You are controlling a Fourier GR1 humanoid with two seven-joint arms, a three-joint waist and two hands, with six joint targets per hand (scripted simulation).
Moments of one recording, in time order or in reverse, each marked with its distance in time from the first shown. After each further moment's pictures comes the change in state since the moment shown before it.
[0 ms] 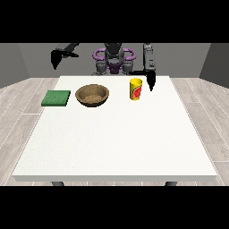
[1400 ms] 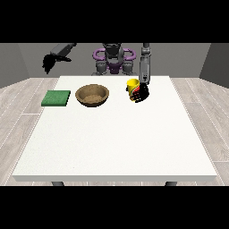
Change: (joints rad) left arm -0.172 0.028 0.029 0.450 -0.149 0.336 -0.409; right arm -0.061 -0.070 -0.059 0.112 -0.019 0.099 -0.105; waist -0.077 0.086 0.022
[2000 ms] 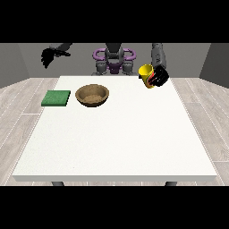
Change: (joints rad) left arm -0.128 0.231 -0.165 0.023 -0.275 0.070 0.454; right arm 0.027 -0.020 -0.031 0.182 0.000 0.008 0.052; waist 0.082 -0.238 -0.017
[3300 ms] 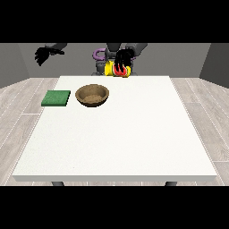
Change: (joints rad) left arm -0.340 -0.141 -0.528 0.040 -0.825 -0.015 0.802; right arm -0.025 -0.074 -0.045 0.249 0.002 0.102 -0.086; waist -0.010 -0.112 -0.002
